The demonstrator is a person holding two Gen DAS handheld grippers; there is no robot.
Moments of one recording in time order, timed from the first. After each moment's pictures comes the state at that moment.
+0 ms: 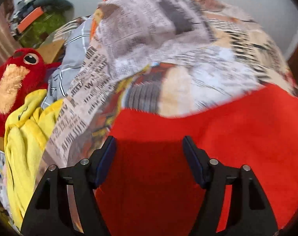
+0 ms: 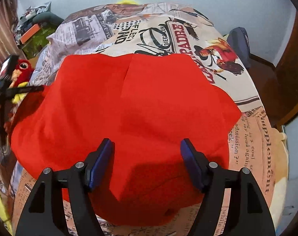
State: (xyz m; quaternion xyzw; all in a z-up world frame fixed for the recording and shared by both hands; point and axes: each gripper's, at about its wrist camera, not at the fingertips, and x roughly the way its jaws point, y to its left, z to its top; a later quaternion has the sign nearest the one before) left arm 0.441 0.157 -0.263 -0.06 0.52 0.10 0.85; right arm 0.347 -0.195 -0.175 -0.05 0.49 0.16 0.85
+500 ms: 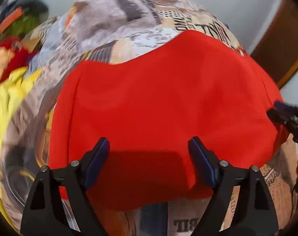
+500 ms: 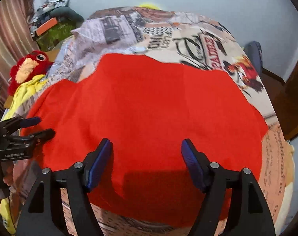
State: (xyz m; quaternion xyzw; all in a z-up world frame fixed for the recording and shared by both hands) left arm 0.341 0.109 -0.264 -0.10 0.50 0.00 0.86; right arm 0.325 -0.150 -0.177 -0.07 0.48 0.20 0.85
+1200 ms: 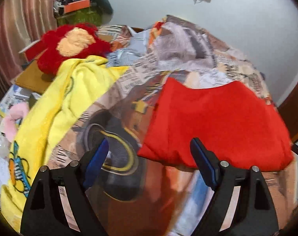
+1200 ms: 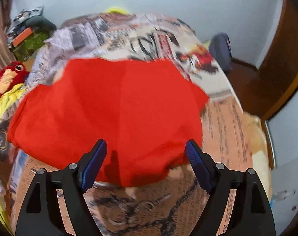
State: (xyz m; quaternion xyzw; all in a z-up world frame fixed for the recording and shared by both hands) left arm 0.221 0.177 -0.208 -0.18 0.40 0.16 0.88; right arm 0.293 -0.189 -0.137 -0.08 0.45 0.13 0.88
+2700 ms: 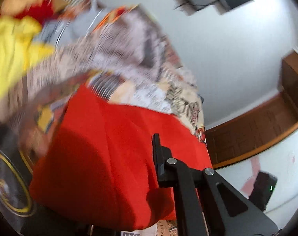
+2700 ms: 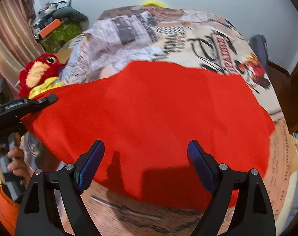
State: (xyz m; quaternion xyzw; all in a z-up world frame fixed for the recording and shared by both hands) left arm 0.315 0.201 -0.197 -0.40 0.34 -0.04 0.85; right arm 0.311 -0.082 -0.143 -0.06 0.49 0.23 0.84
